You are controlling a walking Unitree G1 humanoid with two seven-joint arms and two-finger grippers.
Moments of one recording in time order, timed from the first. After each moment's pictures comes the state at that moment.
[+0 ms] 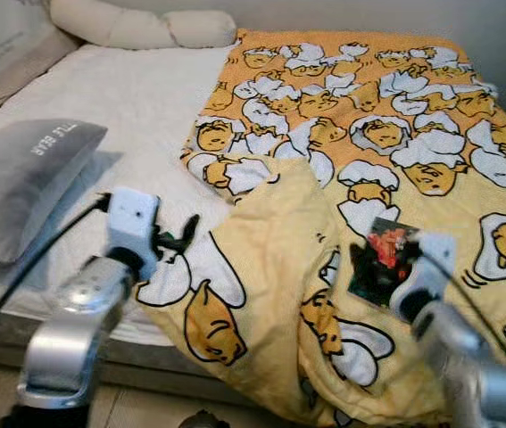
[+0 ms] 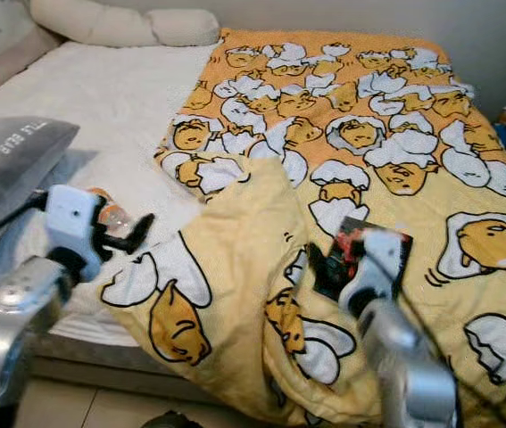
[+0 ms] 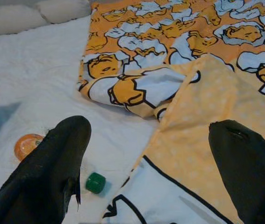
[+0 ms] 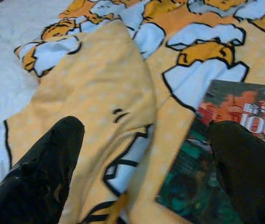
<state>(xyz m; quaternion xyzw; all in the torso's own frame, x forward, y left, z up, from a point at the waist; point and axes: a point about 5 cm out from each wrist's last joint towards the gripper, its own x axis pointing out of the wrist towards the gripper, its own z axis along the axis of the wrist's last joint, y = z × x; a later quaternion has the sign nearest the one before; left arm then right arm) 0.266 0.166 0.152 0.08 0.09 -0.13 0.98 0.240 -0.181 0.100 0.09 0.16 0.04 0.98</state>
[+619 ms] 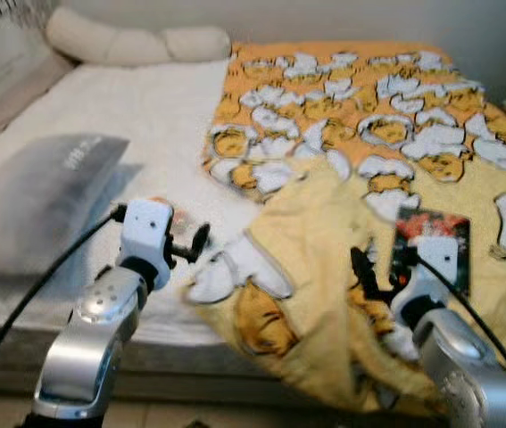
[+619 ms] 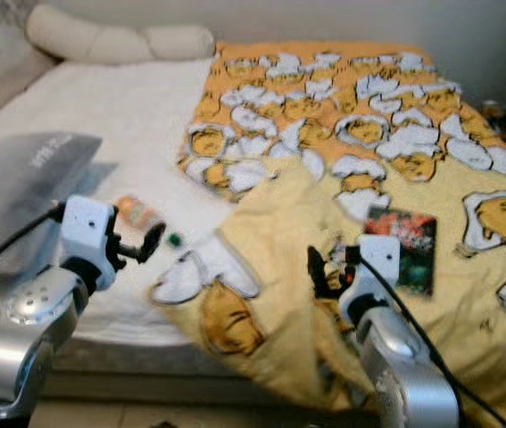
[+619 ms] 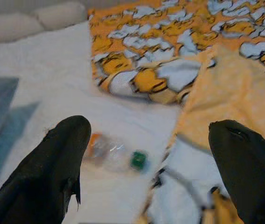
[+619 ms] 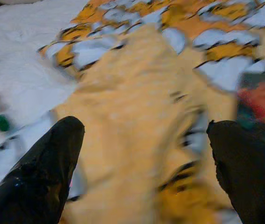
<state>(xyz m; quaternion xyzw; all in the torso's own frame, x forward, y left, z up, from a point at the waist) 0.259 0.162 0.143 0.08 0.10 -0.12 0.98 0.233 -0.173 0.106 0.06 0.16 0.04 0.98</state>
